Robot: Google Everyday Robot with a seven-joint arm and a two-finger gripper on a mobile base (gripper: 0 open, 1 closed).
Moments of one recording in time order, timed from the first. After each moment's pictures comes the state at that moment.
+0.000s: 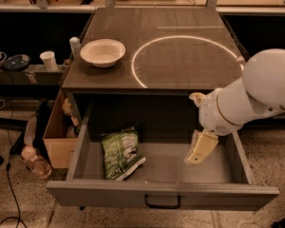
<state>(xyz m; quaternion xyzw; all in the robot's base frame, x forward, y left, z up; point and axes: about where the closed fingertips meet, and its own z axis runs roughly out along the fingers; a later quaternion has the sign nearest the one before) 0.468 -0.137 0.789 -0.62 0.74 0.05 0.25</state>
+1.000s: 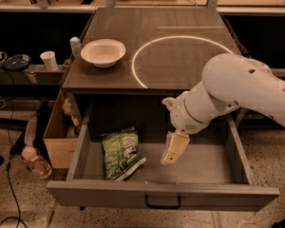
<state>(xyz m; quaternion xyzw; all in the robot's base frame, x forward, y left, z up) 0.484 -0.072 0.757 -0.66 0.71 0.09 0.24</state>
